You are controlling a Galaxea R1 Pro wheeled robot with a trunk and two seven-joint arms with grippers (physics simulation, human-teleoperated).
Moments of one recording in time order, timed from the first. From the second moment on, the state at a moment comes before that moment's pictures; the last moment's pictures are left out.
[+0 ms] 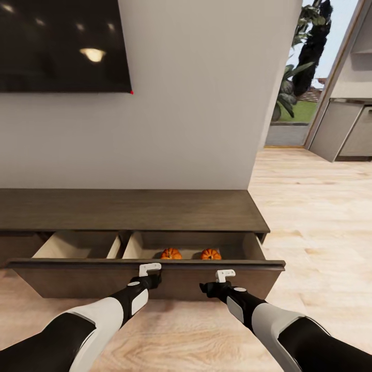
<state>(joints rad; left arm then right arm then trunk) -0.90 -0.15 -0.29 0.02 0.39 -0.08 0.15 -0.87 0.13 0.43 0.02 -0.44 -0.06 0.16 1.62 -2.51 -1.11</state>
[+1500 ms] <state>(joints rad) -0.90 -0.15 -0.29 0.02 0.39 -0.08 0.15 -0.87 0.13 0.44 0.02 -0.44 -0.06 0.16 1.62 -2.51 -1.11</state>
